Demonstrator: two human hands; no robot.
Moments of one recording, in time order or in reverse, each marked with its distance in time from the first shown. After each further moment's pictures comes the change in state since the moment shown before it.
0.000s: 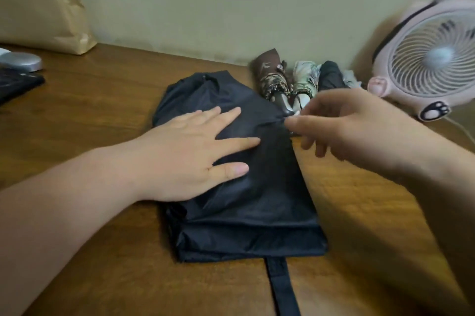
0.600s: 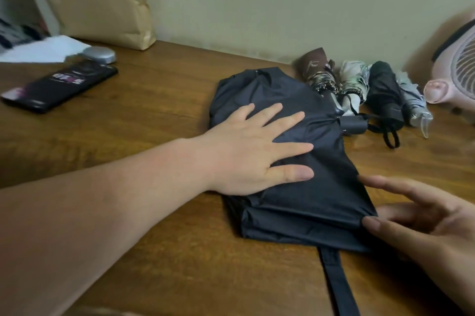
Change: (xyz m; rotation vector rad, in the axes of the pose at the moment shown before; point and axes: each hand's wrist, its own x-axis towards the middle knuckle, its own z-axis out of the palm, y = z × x) left_hand -0.006 0.003 0.014 0.042 0.056 0.071; right_hand -0.087 0.041 0.053 0.555 0.004 0.128
